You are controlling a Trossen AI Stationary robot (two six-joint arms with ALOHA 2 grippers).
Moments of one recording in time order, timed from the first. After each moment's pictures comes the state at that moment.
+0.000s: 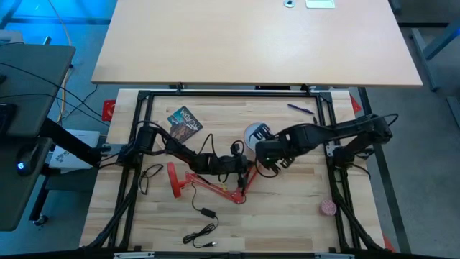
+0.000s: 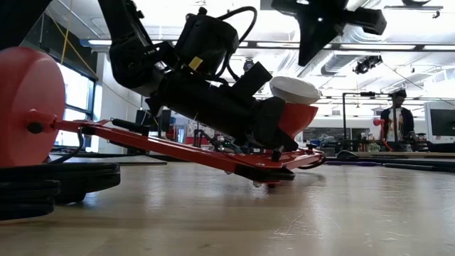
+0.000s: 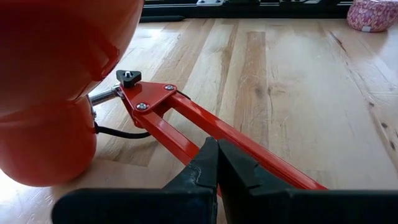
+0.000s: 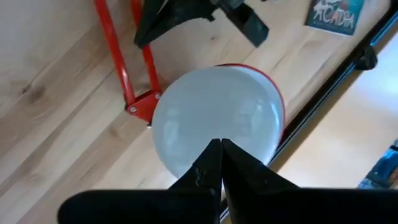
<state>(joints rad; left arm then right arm) -0.13 2.20 1.03 0.71 -0.35 -0.08 0.17 1.58 1.43 -1.13 0.45 -0.76</state>
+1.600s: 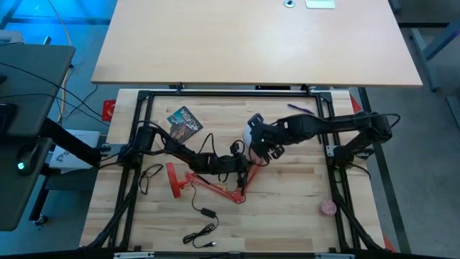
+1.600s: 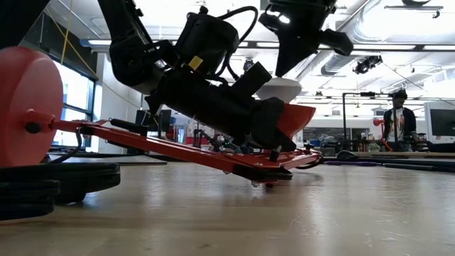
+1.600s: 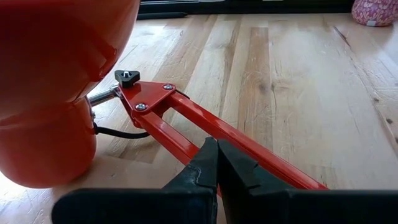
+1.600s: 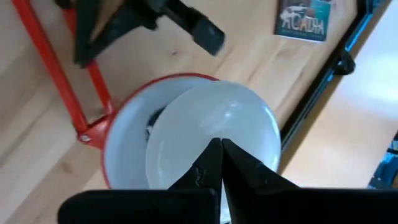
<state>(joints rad) -0.14 2.19 1.03 0.68 -0.35 -0.07 0.01 1.57 1.34 -0.89 0.36 -0.89</state>
